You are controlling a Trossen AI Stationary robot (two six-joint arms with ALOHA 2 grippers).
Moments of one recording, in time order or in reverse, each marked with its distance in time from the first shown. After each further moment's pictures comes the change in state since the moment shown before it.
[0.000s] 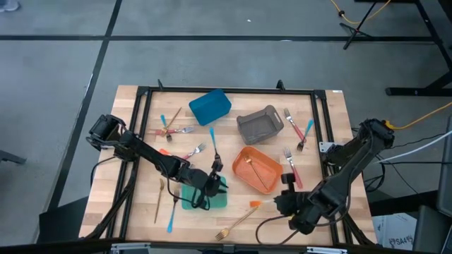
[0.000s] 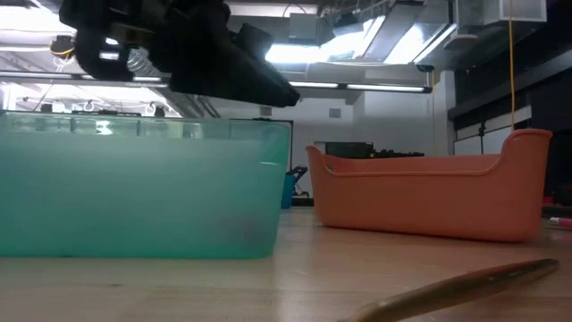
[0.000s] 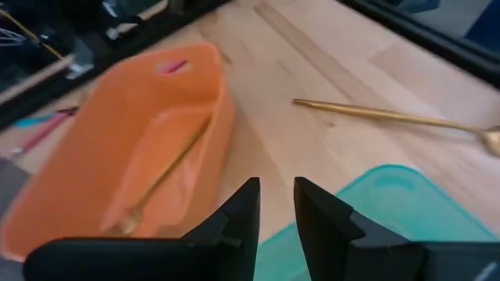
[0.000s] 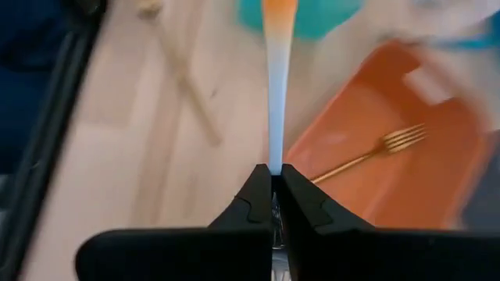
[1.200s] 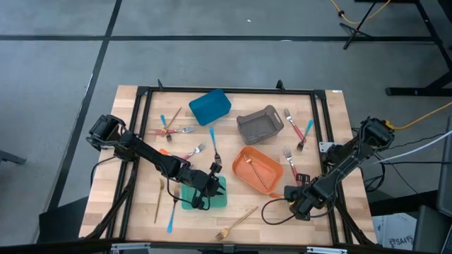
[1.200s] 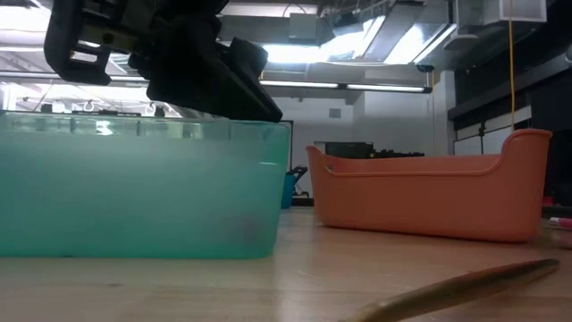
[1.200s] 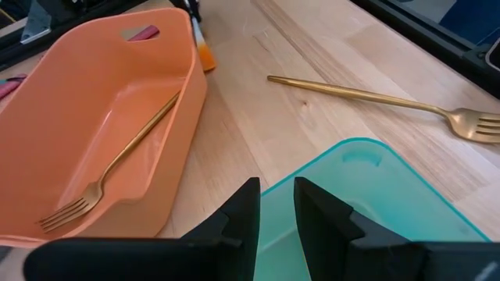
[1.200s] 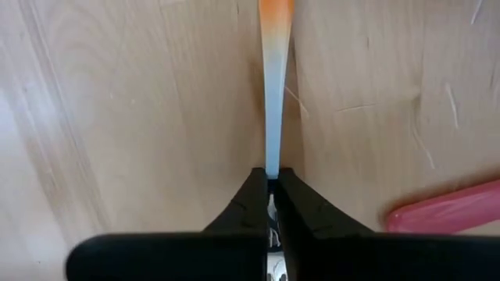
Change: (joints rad) left arm 0.000 0.006 0.000 -0.073 0.073 -0.083; right arm 0.000 0.001 -0.522 0.247 -0.507 0.434
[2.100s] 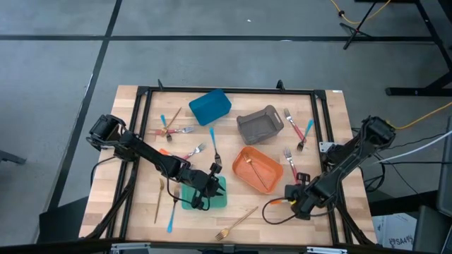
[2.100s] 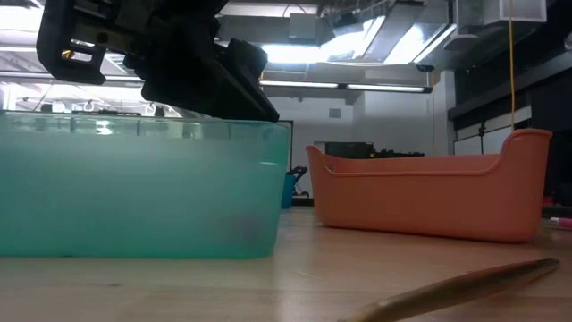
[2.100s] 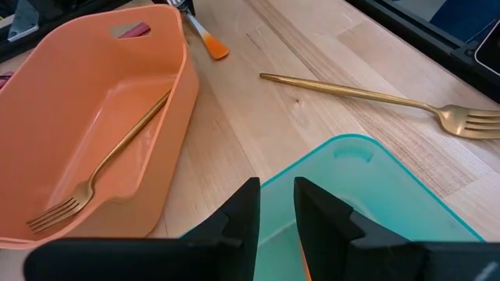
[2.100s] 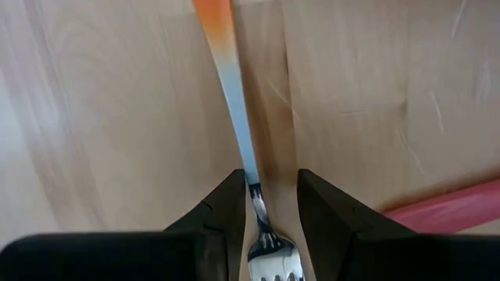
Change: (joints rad) left arm 0.000 0.000 0.000 -0.010 0.022 -0.002; right arm 0.001 -0.032 -0.021 0.014 0.033 0.001
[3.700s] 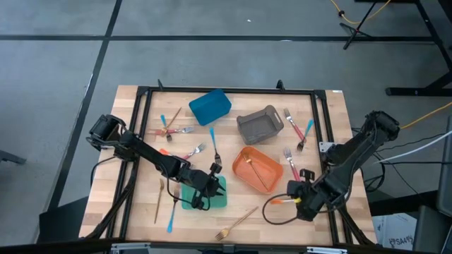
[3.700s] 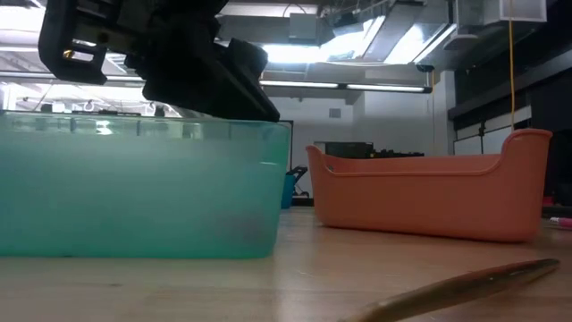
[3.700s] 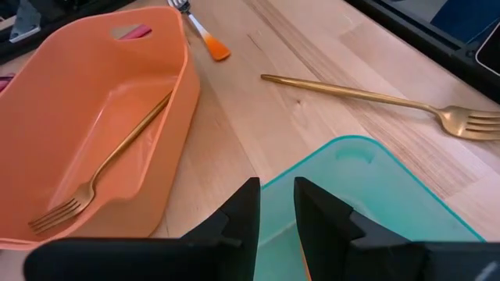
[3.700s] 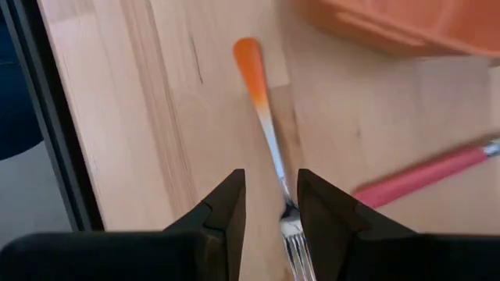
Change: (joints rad) left arm 0.000 0.000 0.000 0.002 -0.001 0.002; right arm -0.008 -0.126 0.259 -0.279 0.068 0.060
